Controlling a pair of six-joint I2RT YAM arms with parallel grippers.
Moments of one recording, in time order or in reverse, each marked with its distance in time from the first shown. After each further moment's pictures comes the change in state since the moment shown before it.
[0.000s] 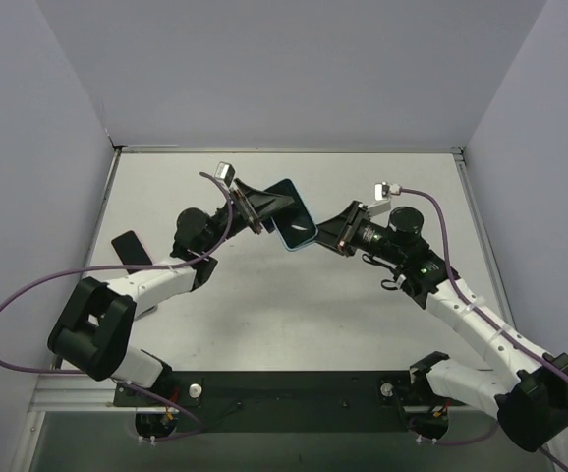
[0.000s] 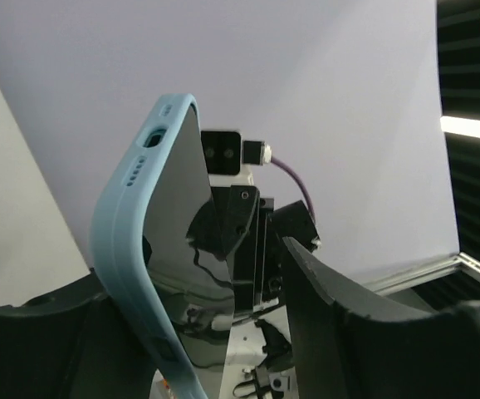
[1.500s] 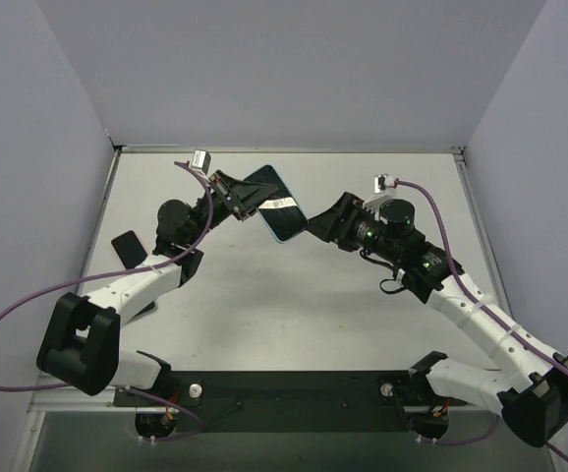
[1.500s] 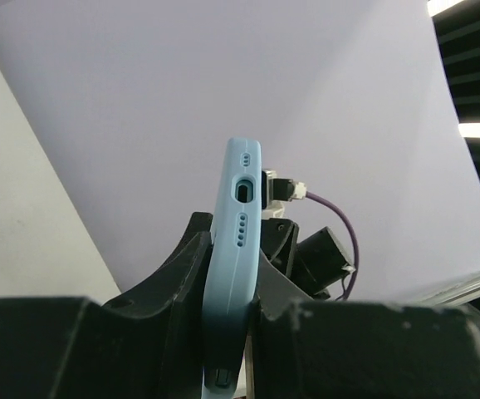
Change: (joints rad) left arm 0.071 -0.092 0.031 -0.122 0.019 0.167; right arm 0.088 0.003 0.160 -0.380 0.323 -0.273
